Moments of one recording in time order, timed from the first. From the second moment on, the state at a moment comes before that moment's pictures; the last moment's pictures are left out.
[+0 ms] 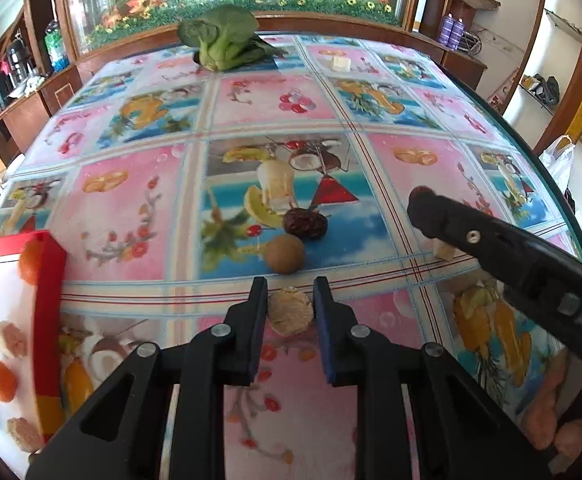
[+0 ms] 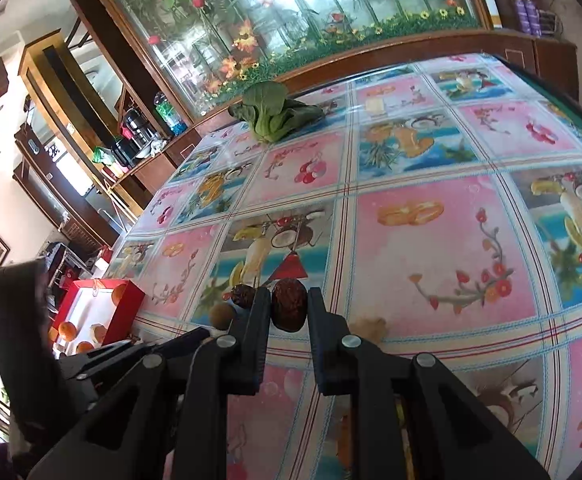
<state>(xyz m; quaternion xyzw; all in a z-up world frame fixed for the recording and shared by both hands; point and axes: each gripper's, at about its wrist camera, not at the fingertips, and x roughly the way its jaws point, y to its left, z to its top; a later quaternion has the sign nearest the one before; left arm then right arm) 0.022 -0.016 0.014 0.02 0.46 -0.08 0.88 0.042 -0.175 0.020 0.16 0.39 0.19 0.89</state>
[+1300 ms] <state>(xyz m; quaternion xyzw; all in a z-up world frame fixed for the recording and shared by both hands) -0.115 0.196 0.070 -0.04 0.33 0.11 0.94 -0.055 0.044 0.070 0.02 0.35 0.37 0.86</state>
